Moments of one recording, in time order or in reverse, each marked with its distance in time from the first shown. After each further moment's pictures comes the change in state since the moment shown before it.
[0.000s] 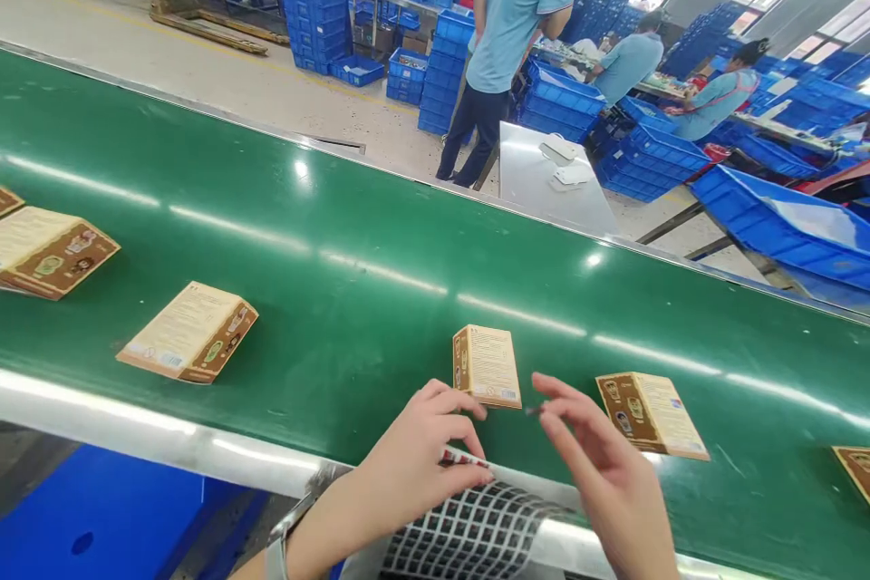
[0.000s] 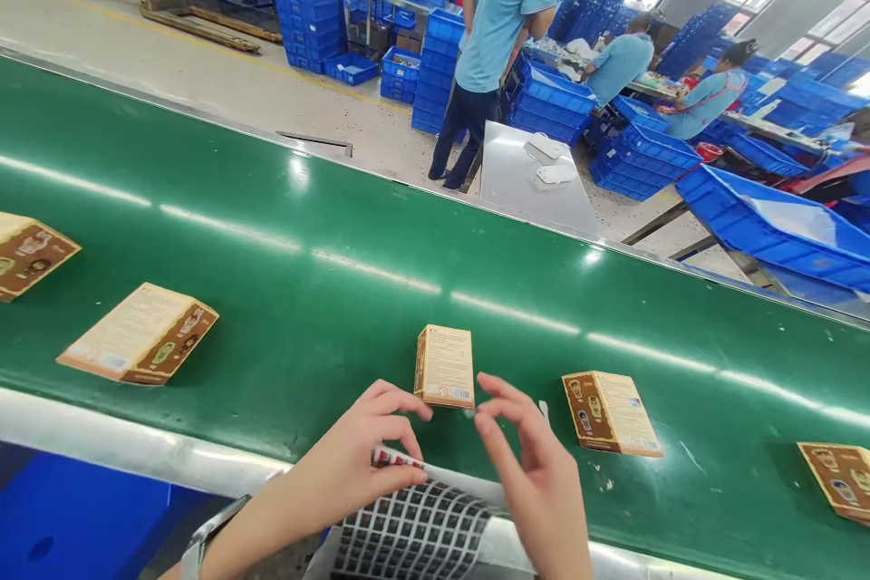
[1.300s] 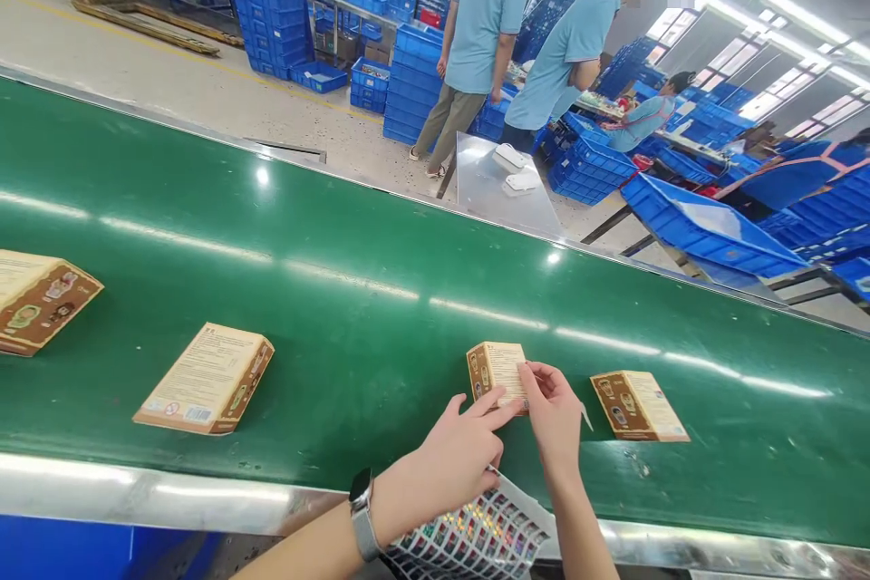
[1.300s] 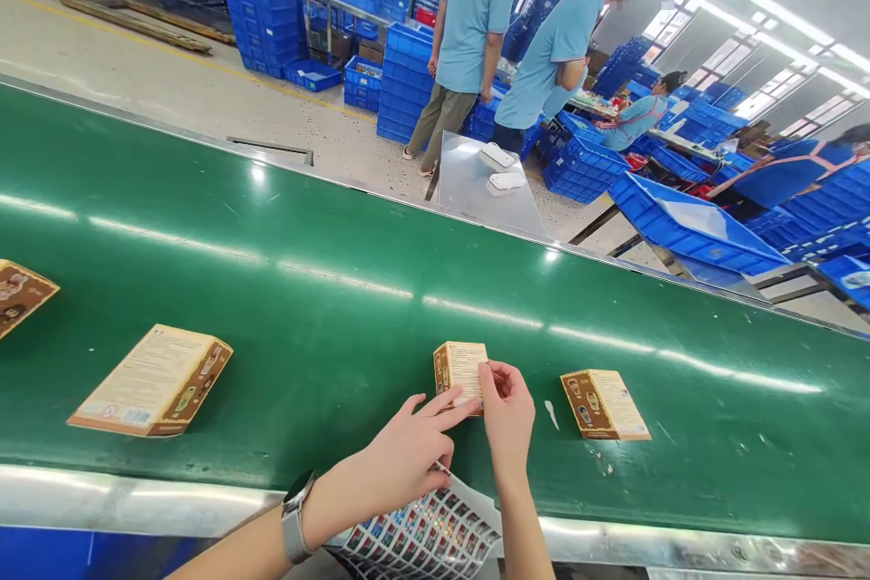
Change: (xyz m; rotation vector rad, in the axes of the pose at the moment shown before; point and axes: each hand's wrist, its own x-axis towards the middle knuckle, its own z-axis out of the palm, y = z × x) left_hand 0.019 -0.039 -0.003 0.392 -0.306 0.345; right_hand 0.035 0.031 0.073 0.028 0.425 0.287
